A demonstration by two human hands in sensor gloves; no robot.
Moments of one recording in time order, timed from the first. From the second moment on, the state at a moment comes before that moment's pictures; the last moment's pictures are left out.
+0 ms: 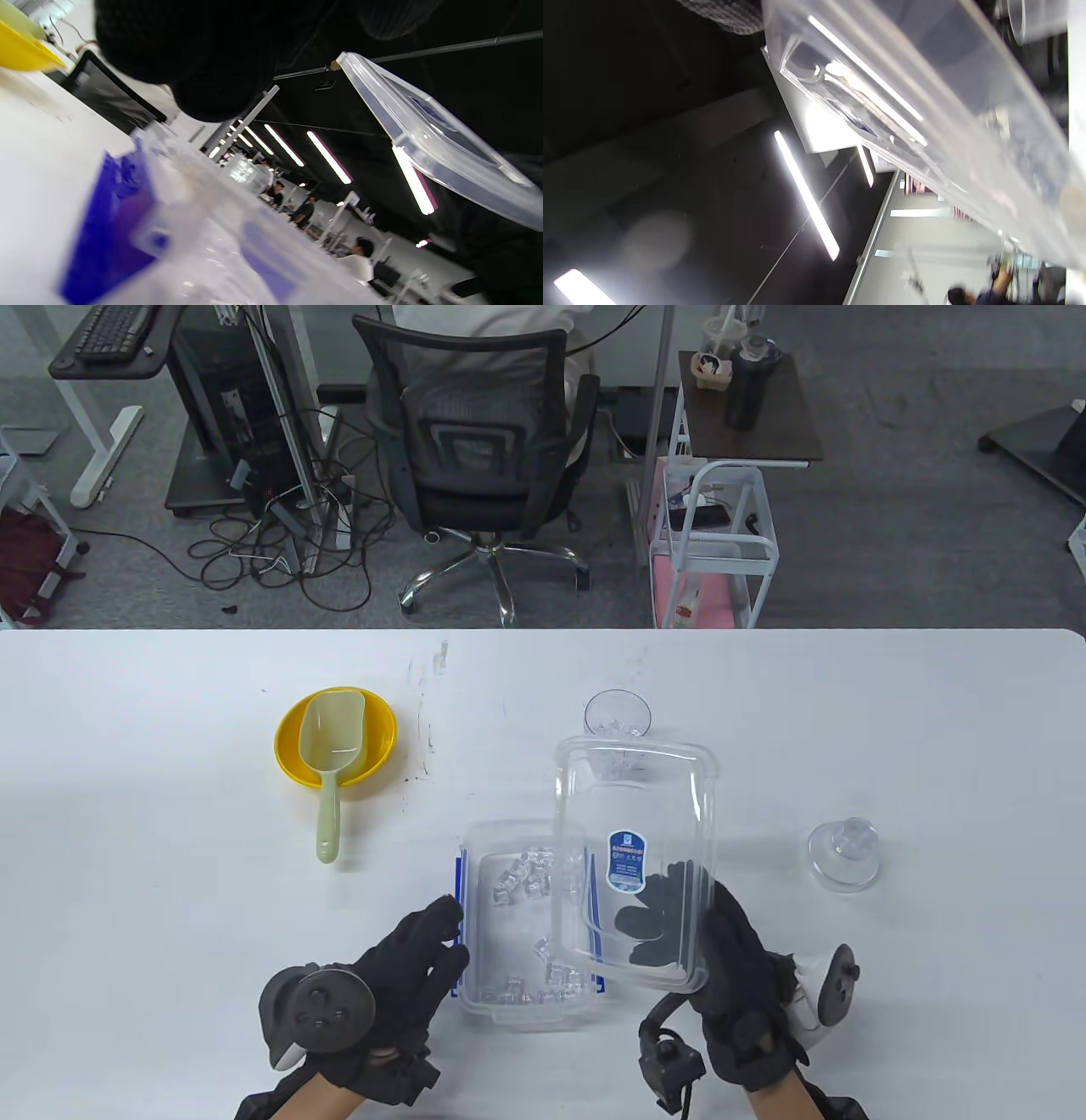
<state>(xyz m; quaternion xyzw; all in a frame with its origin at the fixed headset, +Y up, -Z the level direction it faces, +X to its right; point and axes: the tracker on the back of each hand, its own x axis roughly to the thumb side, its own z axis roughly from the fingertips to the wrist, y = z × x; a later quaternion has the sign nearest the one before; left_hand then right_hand) -0.196 -0.718 -0.215 0.12 -0.26 0.40 0.87 0.148 -0.708 -0.230 0.23 -0.06 0.52 0.82</state>
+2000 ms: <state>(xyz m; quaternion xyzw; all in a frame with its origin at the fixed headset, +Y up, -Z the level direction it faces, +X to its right) -0.201 -0.778 -0.238 -0.24 -0.14 0.49 0.83 0.127 -0.779 -0.259 0.09 0.21 0.84 0.50</state>
